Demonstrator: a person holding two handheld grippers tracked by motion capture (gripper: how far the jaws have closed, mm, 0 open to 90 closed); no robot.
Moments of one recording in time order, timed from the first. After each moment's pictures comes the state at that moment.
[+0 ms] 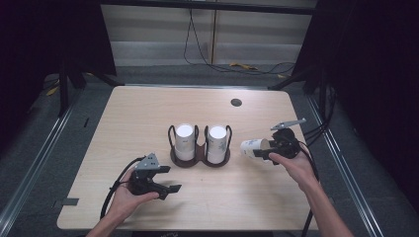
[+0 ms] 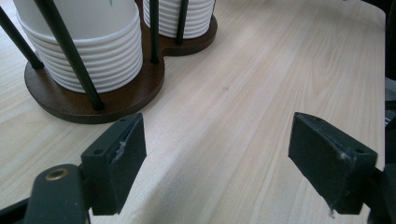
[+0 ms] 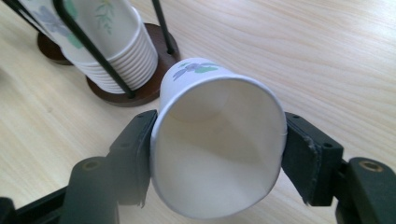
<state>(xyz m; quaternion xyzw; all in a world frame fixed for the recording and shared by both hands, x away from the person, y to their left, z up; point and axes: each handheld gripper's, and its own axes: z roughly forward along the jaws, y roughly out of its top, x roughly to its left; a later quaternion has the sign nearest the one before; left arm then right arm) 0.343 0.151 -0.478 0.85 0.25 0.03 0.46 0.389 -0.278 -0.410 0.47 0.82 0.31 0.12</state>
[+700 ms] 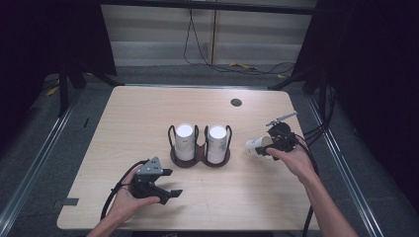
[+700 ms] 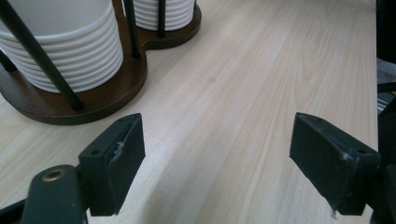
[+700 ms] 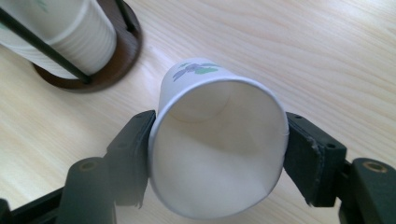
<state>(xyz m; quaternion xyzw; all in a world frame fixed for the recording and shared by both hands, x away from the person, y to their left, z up) 0.338 0.147 -0.480 0.86 0.22 0.02 0.46 0.407 -0.272 -0.406 0.49 0.83 0.22 0.13</state>
